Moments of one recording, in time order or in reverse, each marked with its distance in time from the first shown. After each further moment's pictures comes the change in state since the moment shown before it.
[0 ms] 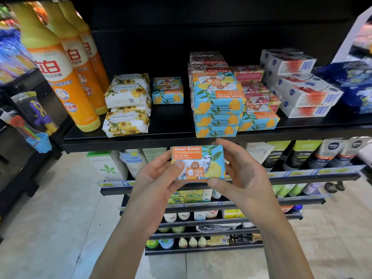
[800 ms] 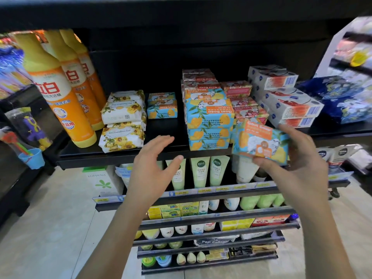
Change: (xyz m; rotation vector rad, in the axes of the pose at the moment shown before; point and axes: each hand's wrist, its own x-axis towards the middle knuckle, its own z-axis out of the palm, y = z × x) left_hand 0.054 0.020 -0.004 0.995 0.142 0.503; right_hand 0.012 -0.028 -0.081 -0.441 0.476 -0.285
